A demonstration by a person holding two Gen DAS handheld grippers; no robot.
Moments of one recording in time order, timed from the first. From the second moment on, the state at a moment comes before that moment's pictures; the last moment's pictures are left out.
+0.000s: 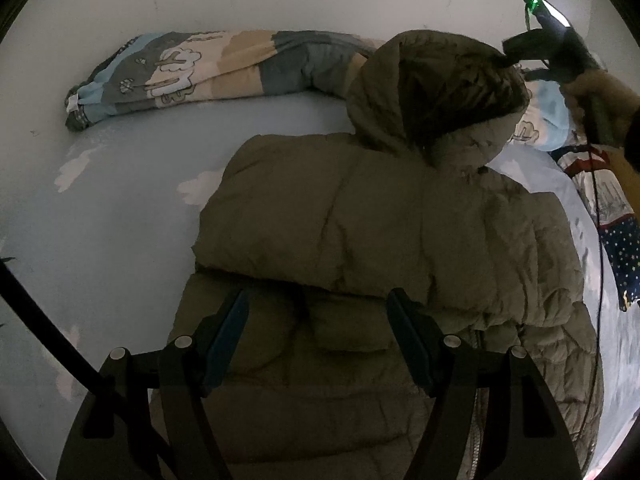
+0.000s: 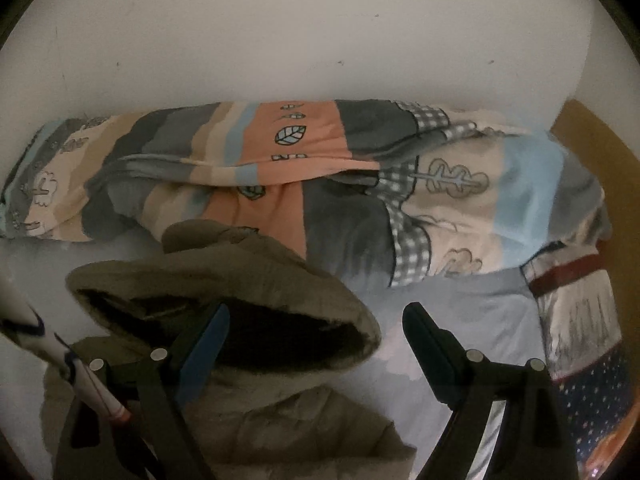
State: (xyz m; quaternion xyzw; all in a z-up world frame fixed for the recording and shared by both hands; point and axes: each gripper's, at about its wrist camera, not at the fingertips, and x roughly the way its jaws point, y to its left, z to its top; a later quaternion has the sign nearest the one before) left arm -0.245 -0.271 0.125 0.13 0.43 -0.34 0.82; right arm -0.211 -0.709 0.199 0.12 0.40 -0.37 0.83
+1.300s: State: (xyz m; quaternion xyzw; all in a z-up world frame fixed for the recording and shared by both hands) left arm -0.235 -0.239 0.144 0.05 0.46 -0.35 0.82; right arm -0.365 -0.566 0.105 0.48 0.23 -0.24 0.81
